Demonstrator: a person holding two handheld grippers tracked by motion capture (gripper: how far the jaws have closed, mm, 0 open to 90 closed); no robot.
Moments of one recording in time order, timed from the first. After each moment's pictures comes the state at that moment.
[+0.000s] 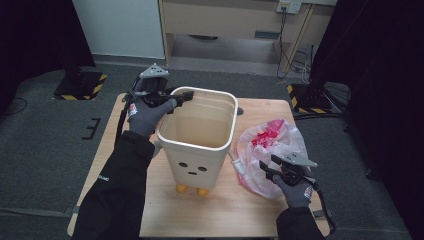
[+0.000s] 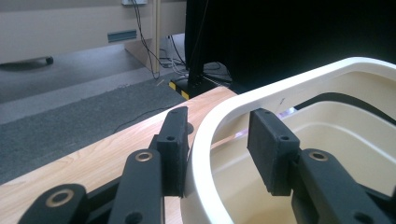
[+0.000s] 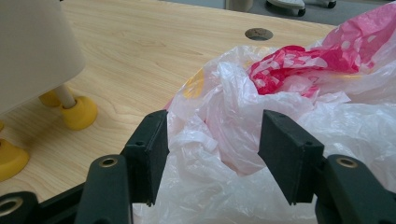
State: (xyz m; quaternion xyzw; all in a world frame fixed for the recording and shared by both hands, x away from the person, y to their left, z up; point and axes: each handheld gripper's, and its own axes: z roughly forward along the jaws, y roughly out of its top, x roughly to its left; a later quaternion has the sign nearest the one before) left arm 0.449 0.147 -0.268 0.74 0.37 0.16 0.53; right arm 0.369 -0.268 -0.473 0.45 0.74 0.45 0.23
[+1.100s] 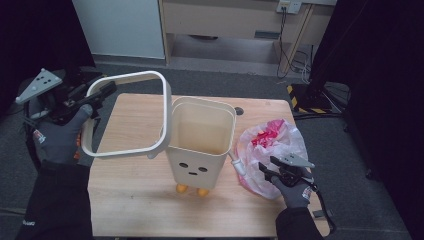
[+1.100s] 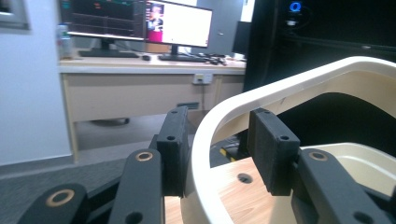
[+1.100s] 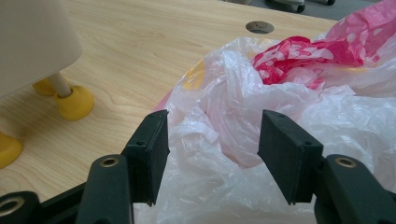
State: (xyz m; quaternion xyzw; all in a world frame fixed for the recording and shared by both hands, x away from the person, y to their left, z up) left arm 0.354 0.296 -0.245 0.61 0.41 0.31 0.61; right arm 0.368 -0.265 -0.477 0.44 0.75 0.44 0.24
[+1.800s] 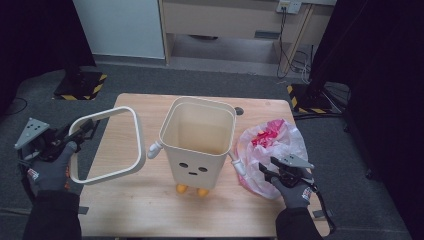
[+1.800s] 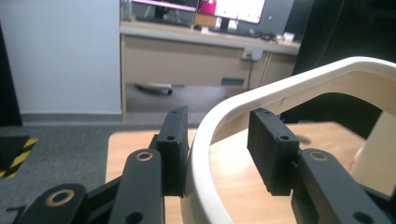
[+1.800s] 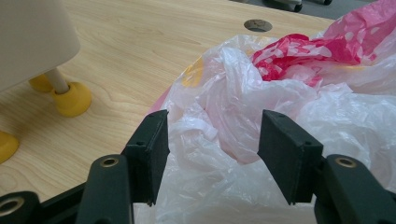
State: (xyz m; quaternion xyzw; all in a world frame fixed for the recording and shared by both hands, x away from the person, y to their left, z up) left arm 0.337 0.361 -0.365 0.59 0.49 0.33 0.56; right arm 0.365 -0.264 -0.477 0.44 0.75 0.43 0.24
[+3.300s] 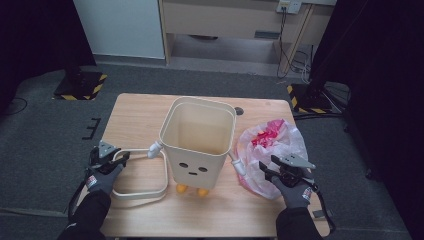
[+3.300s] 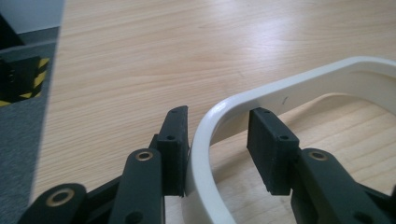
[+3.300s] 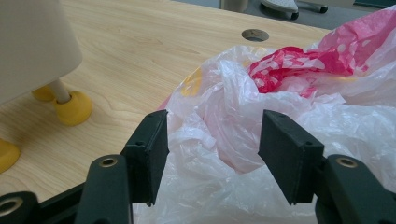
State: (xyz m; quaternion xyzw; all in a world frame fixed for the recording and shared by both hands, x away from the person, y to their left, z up) left arm 0.388 0.307 -0.516 0.73 0.51 0.28 0.36; right arm 0.365 -0.264 -0.473 0.44 0.74 0.44 0.25
